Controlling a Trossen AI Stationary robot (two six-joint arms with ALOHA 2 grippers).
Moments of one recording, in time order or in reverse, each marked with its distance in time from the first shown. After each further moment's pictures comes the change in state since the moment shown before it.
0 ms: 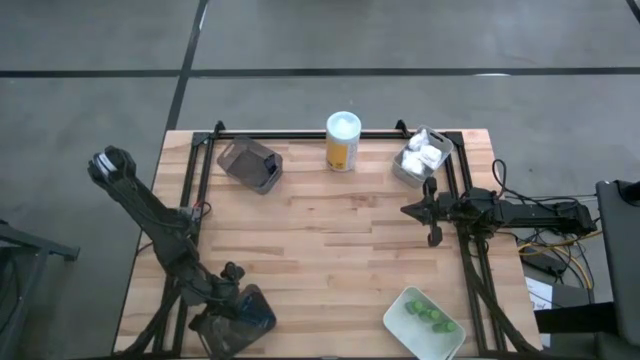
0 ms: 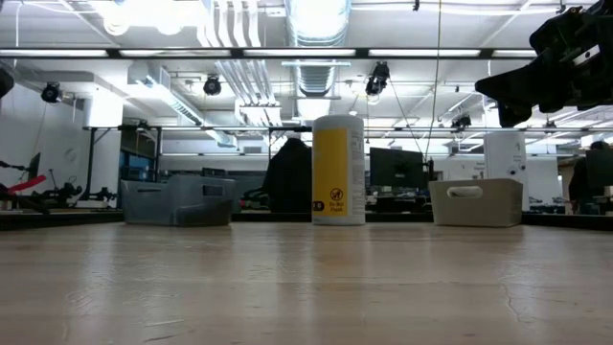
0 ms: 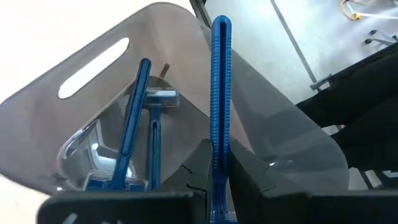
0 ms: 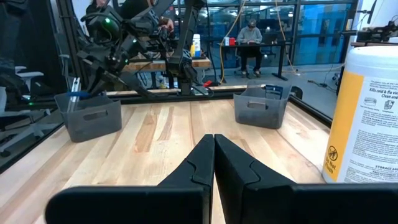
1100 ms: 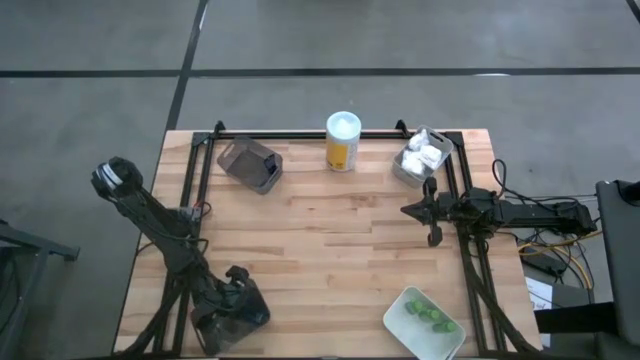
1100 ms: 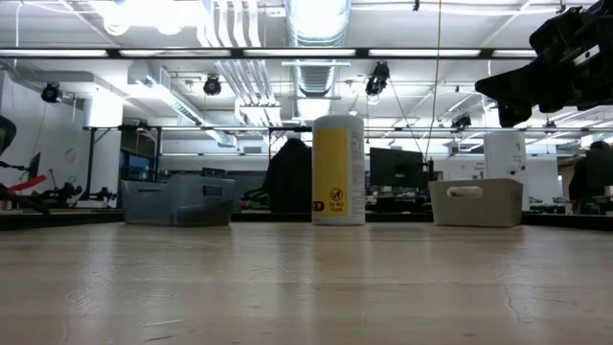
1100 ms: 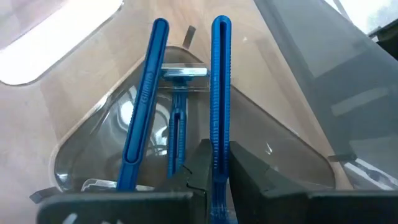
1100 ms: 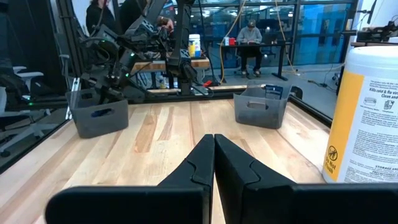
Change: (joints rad) left arm -0.004 0.181 -0.029 0.049 -0.017 0.102; right arm 0.000 0.000 0.000 0.000 0.000 0.000
